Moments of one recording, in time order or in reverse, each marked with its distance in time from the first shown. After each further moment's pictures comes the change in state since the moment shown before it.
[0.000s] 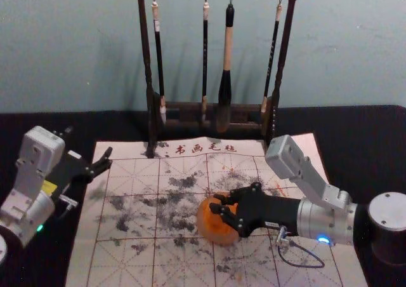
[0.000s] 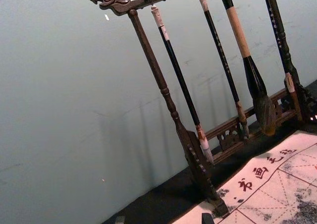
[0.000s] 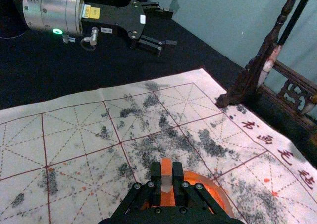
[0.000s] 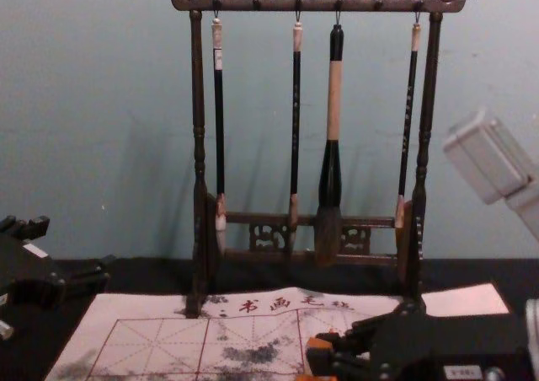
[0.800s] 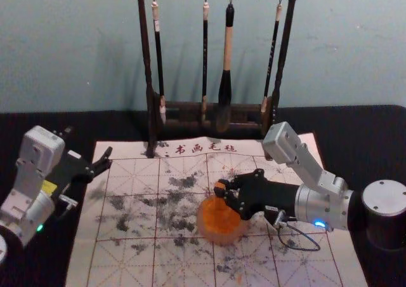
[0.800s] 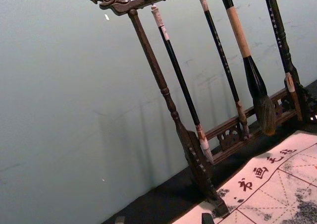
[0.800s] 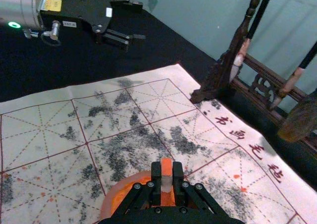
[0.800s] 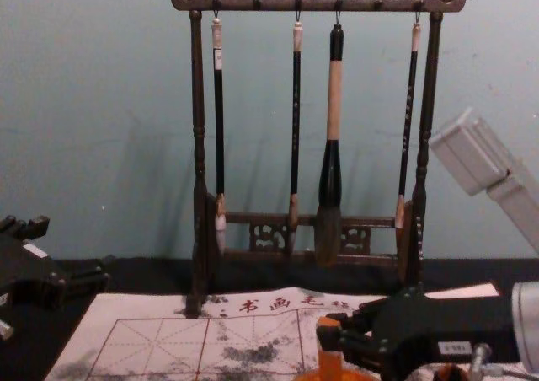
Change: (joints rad) left arm 0.000 0.000 0.000 0.000 0.000 0.000 0.000; right arm 0.061 -0.043 0.006 0.106 -0.025 -0.012 -0.022
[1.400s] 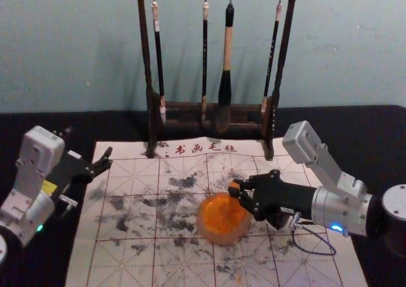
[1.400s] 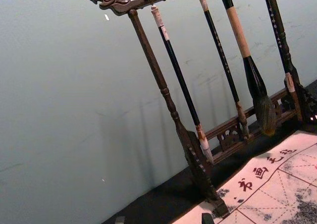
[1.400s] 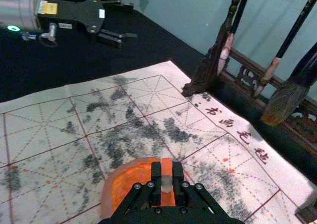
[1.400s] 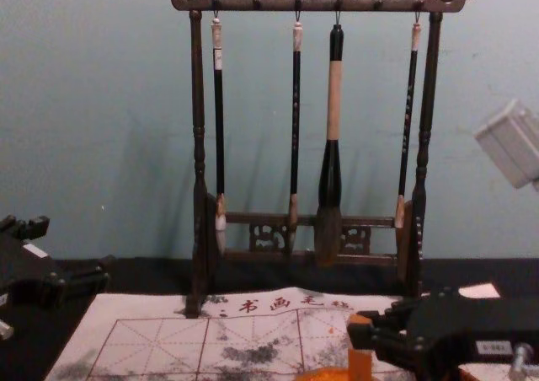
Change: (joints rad) left arm 0.000 0.000 0.000 0.000 0.000 0.000 0.000; right arm -0.057 0.052 0.046 -0.074 0.034 0.029 -0.014
